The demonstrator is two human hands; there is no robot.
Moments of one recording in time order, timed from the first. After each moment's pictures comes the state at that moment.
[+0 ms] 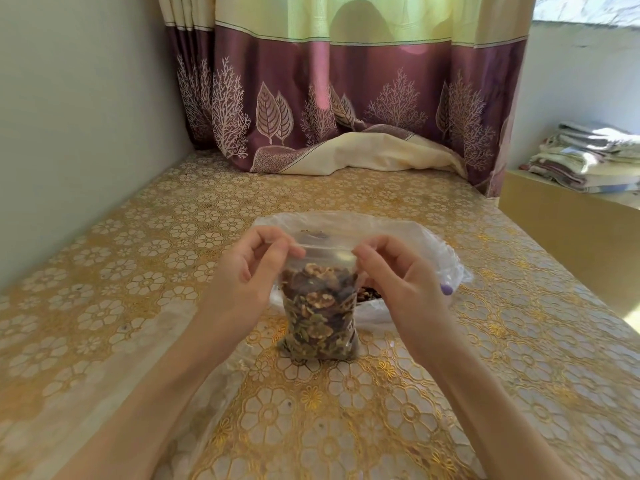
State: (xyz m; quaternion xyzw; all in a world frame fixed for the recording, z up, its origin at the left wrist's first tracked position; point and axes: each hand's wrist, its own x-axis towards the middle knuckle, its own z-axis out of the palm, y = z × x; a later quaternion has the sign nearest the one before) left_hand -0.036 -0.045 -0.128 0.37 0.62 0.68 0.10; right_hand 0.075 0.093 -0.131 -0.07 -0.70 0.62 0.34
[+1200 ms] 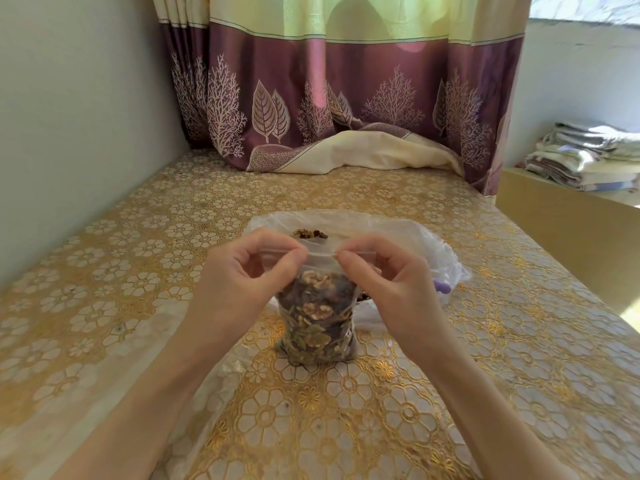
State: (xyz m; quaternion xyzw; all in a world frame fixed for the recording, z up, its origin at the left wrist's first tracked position) left_hand -0.028 -0.048 -0.117 0.42 0.62 0.67 0.04; right_hand 0.075 0.084 -0.126 -0.02 -0.72 0.59 0.36
